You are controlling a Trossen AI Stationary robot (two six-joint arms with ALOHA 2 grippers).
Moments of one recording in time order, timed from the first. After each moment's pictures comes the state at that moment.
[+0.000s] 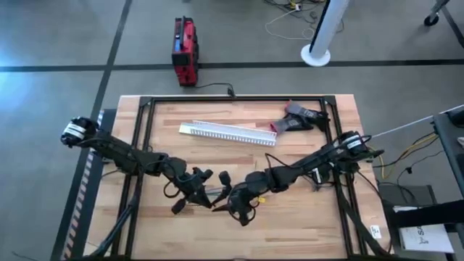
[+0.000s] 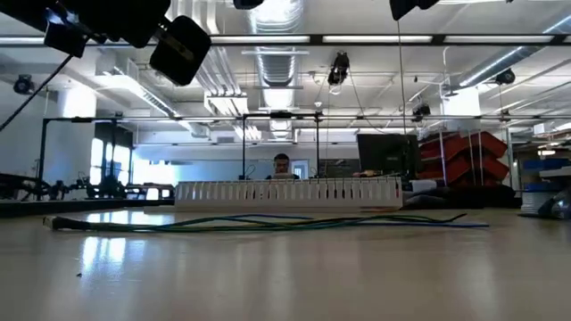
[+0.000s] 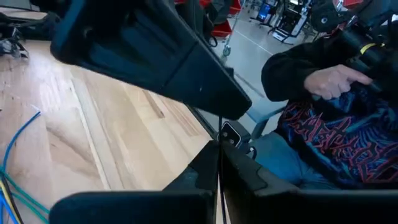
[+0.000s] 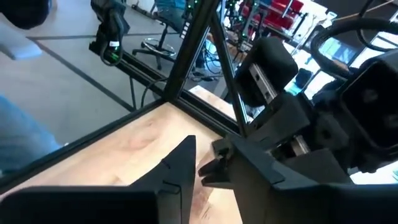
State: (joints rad) left arm -0.31 1.29 0.56 0.49 0.38 -0.22; right arm 0.30 1.99 1.22 0.56 -0.11 -0.43
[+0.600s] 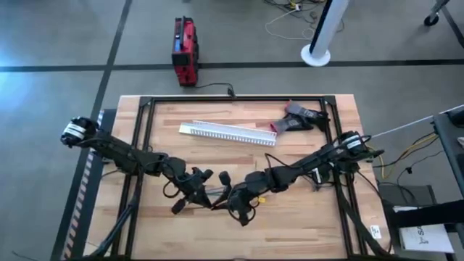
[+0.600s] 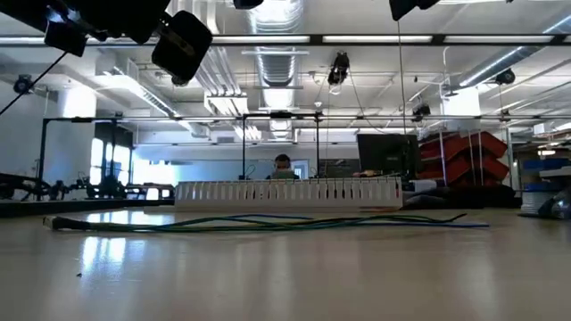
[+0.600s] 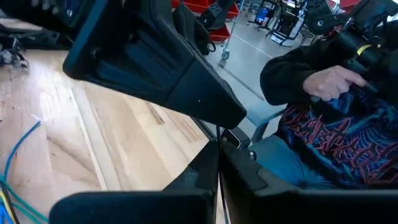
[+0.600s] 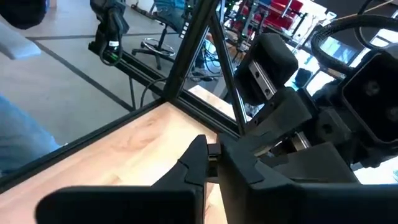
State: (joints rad) left arm -0.31 1.29 0.56 0.51 0.38 -0.19; right arm 0.30 1.99 1.22 0.56 -0.10 -0.41
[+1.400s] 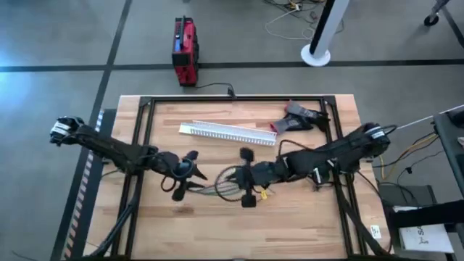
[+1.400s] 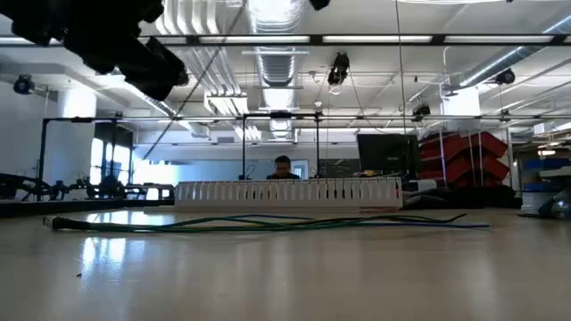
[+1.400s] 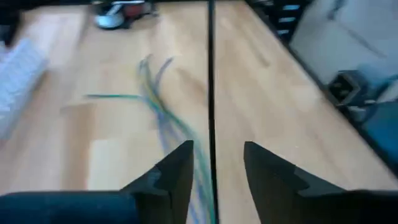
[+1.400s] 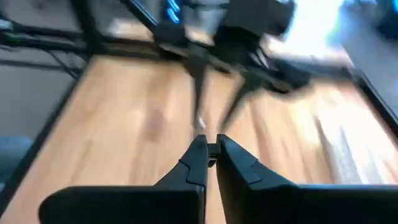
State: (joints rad) left arm -0.28 1.04 0.51 0.05 -0.03 -0.08; right arm 0.30 1.74 1.49 -0.42 0.29 0.14
